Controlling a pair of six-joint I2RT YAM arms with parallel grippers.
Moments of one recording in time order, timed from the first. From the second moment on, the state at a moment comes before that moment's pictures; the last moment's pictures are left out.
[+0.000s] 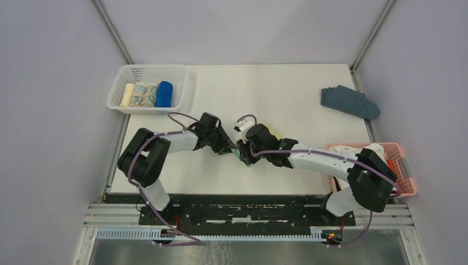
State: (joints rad) left arm -0.51 1.73 0.81 -0.05 0.30 -1.06; right arm 0.92 1.44 0.87 -0.18 0.00 0.27
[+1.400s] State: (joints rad) left arm -0.49 1.67 0.76 -0.06 0.28 -1.04; right arm 1.06 1.78 1.05 -0.38 0.30 0.20
